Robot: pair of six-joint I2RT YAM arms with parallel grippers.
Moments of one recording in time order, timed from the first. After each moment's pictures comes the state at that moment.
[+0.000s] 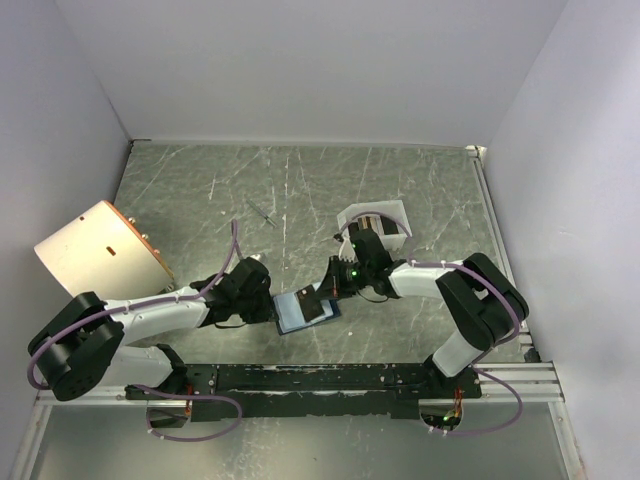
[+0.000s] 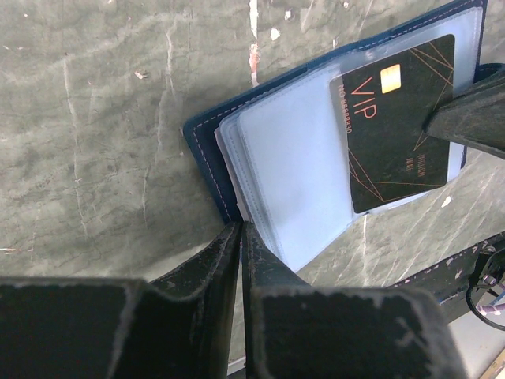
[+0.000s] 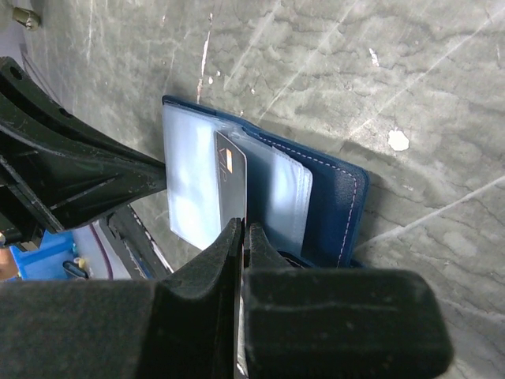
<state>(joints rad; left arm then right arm) -0.81 1.28 0.48 -0.17 0.02 -0.90 0.60 1.61 0.62 0.18 -0.58 0.63</state>
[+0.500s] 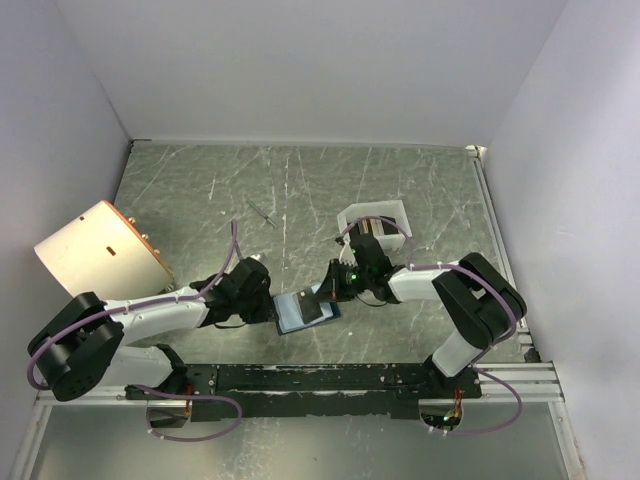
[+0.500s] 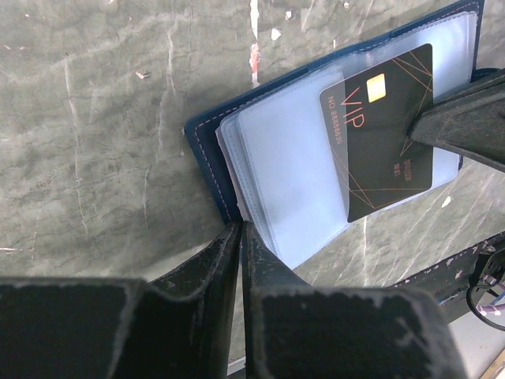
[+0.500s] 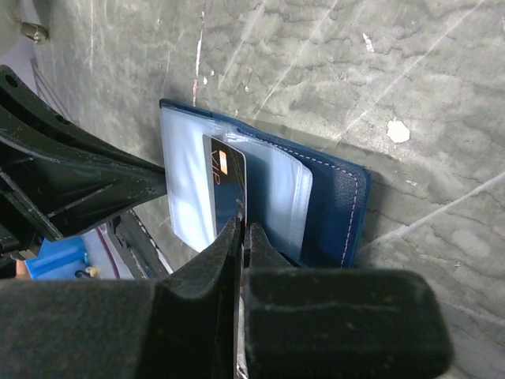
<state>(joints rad) -0.81 1.28 0.48 -0.17 0.02 -0.90 0.62 1.62 0.57 0.28 -0.56 0.70</state>
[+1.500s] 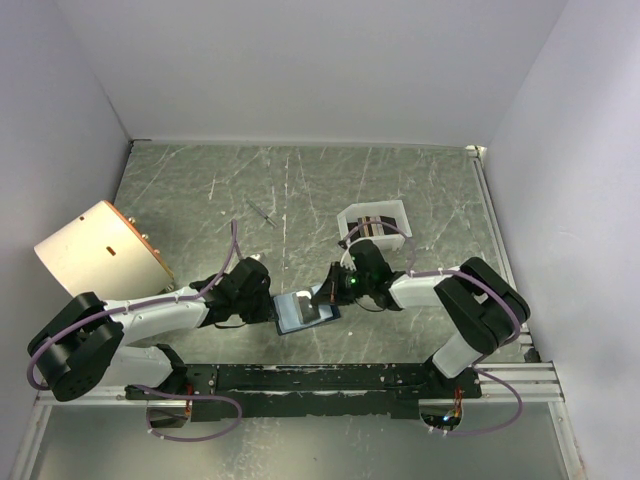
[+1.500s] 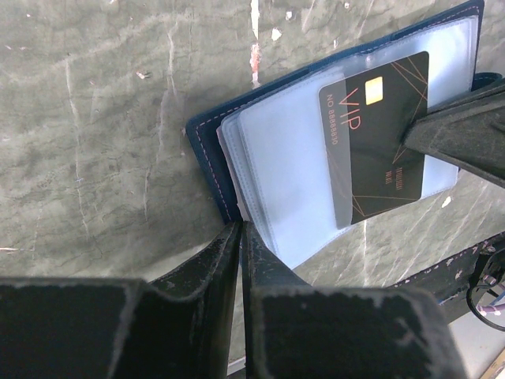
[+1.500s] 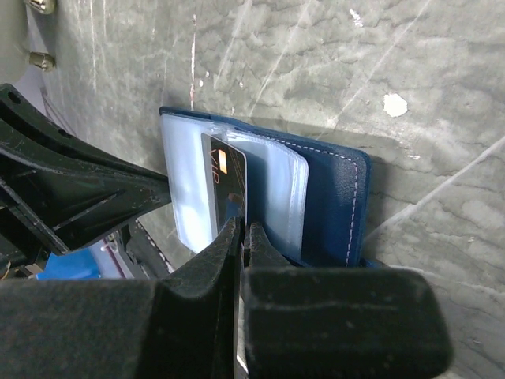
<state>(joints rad) -0.81 1.28 0.48 -0.17 0.02 -0.90 0.65 1.59 0.51 0.34 -0.48 0.81</state>
